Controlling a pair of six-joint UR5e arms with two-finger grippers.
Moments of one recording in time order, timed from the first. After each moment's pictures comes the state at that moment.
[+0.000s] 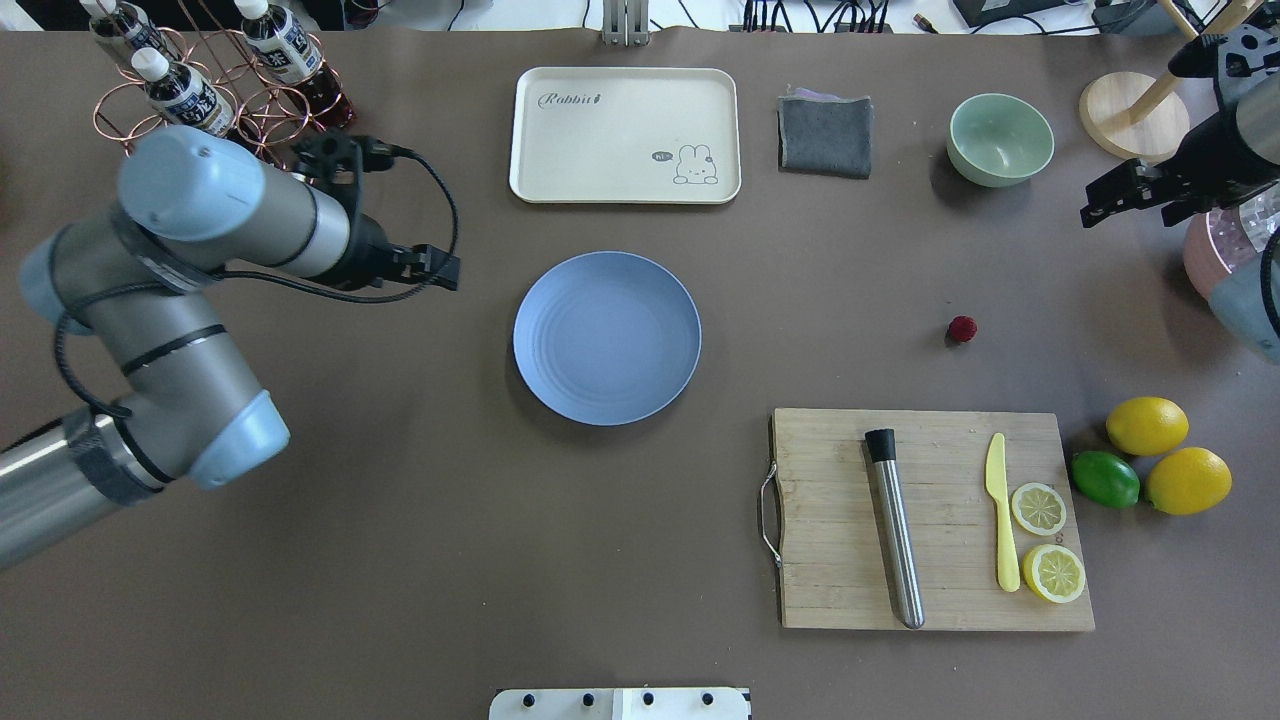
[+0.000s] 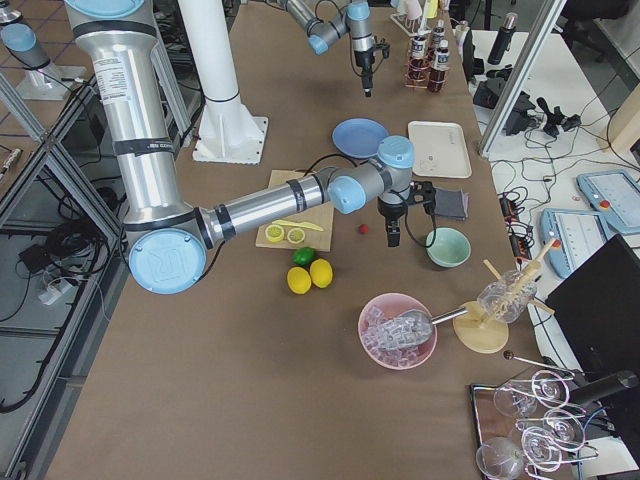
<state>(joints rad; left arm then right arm) -0.78 -1.98 -1.68 -2.04 -1.98 -1.00 1.15 -1.37 1.72 -1.37 2.21 0.63</state>
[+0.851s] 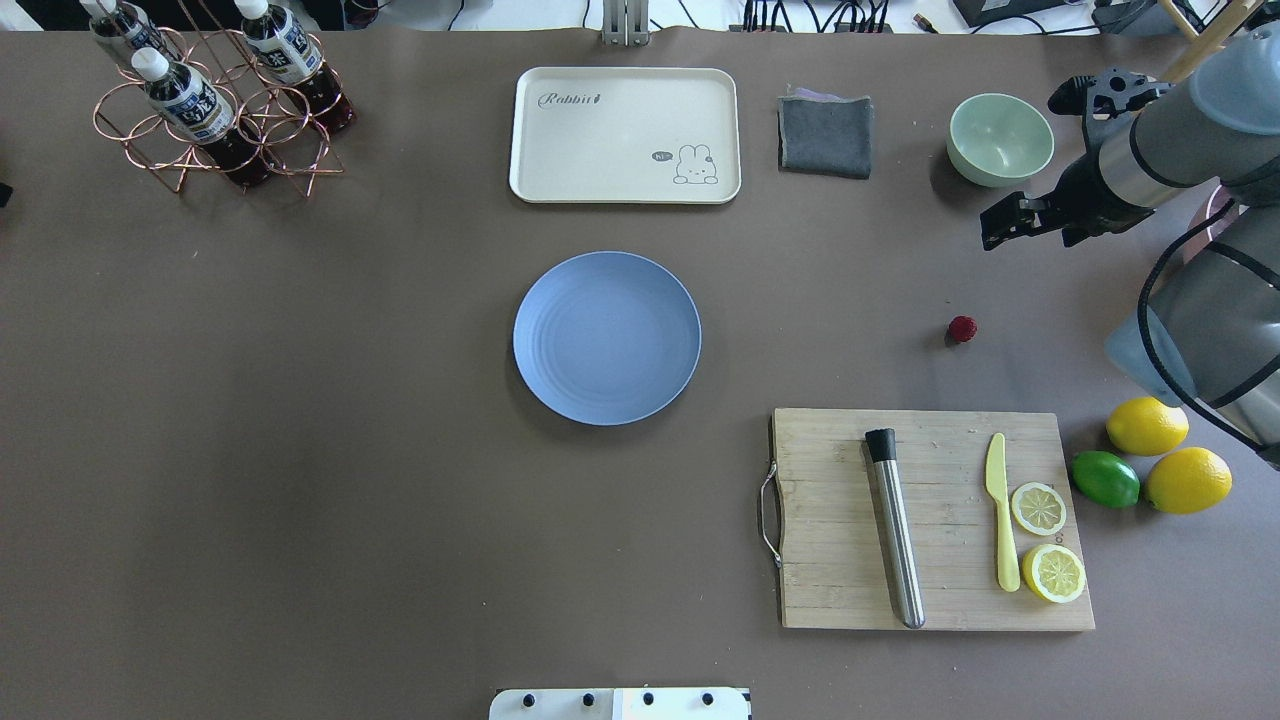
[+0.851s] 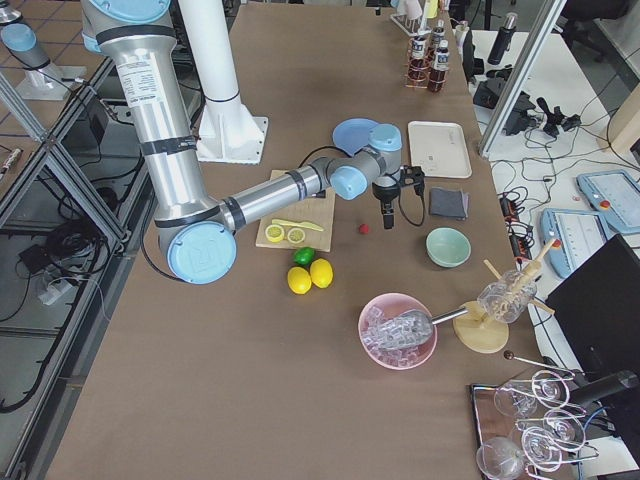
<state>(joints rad) -1.38 -1.70 -1.71 -1.78 -2.36 -0.09 0.98 -1.32 1.70 -1.30 2.07 0.80</state>
